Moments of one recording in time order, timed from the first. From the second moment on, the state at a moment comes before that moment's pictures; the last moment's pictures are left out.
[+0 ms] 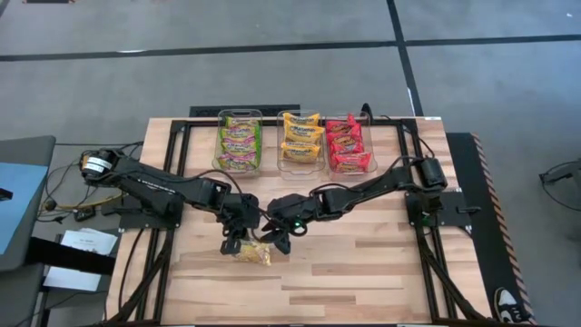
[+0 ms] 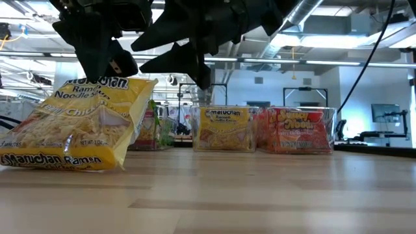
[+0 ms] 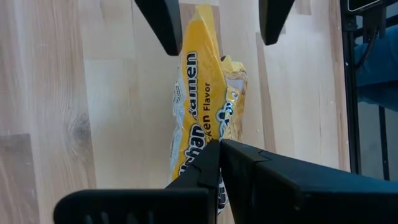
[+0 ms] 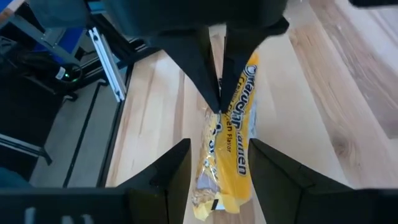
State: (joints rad) left arm -0.19 1.41 0.95 -0.57 0.25 -0.25; right arm 0.16 1.97 1.33 0.15 -0.15 0.50
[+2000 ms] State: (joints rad) left arm -0.19 1.41 0.95 -0.56 0.23 -0.30; right arm 0.19 2.17 1.40 0.01 -0.05 0.69
